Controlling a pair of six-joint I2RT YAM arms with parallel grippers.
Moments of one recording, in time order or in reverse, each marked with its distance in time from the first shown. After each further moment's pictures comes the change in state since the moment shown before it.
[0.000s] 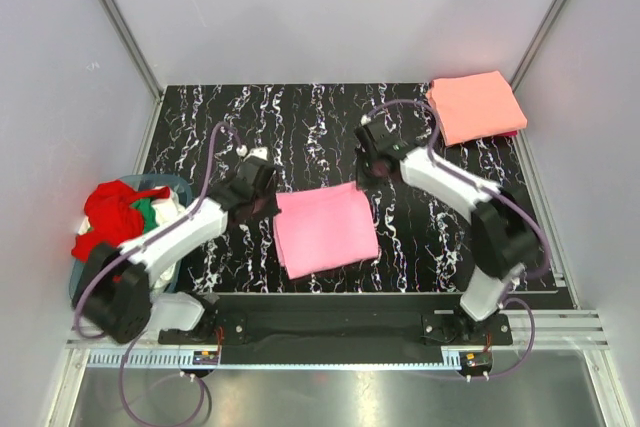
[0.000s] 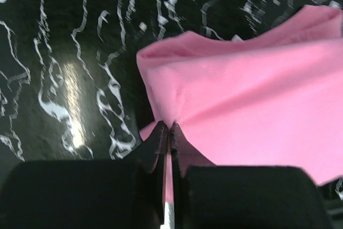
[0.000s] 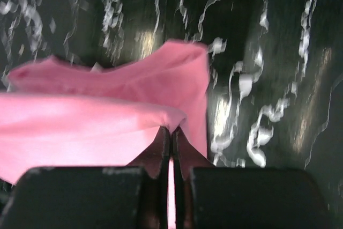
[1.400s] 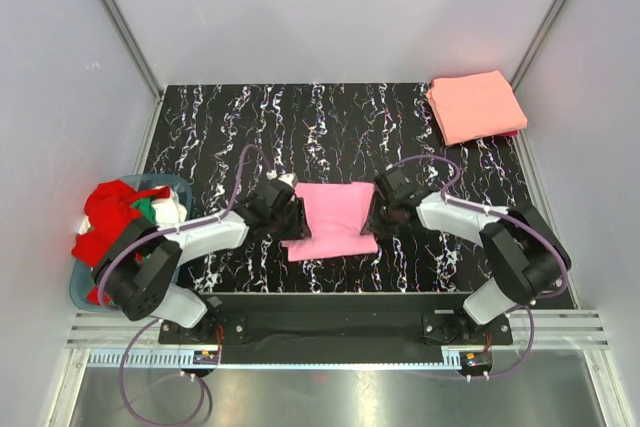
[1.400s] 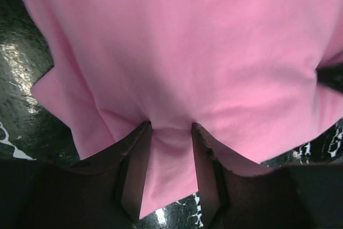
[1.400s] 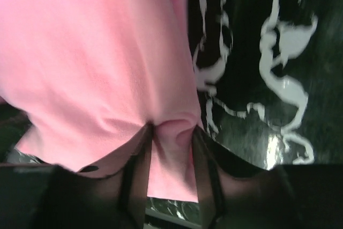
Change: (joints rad) left arm -0.088 0.208 -0.148 0.317 0.228 -0.043; right arm -0.018 -0.087 -0.449 0.274 -0.149 0.299
